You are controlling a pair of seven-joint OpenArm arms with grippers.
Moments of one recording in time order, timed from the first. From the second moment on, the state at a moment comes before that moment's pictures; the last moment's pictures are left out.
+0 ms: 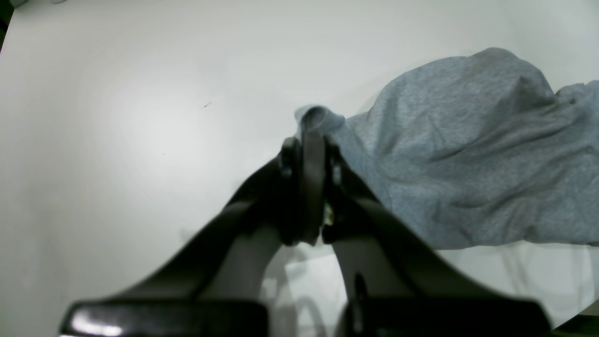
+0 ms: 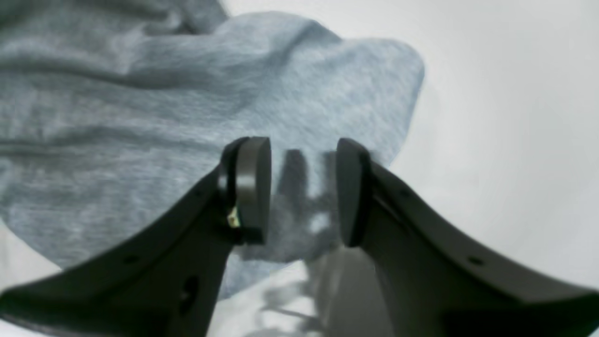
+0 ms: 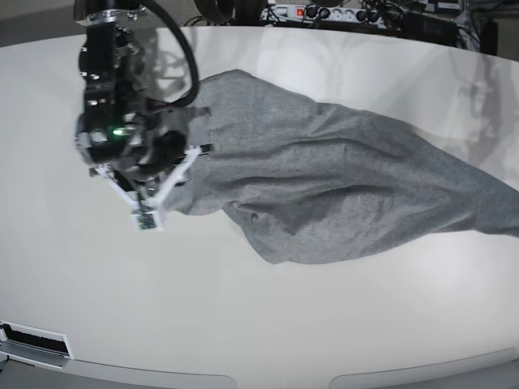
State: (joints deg) left arm 15.3 -43.7 -39.3 98.5 -56.9 -35.3 52.4; right arm -6.3 -0.9 1.2 104.9 3.7 12.6 -64.7
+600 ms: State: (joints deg) left arm 15.3 -42.9 -39.3 98.5 -58.0 -34.9 52.5; right arm -8.1 0.6 21.5 78.8 28.6 27.2 -53.5
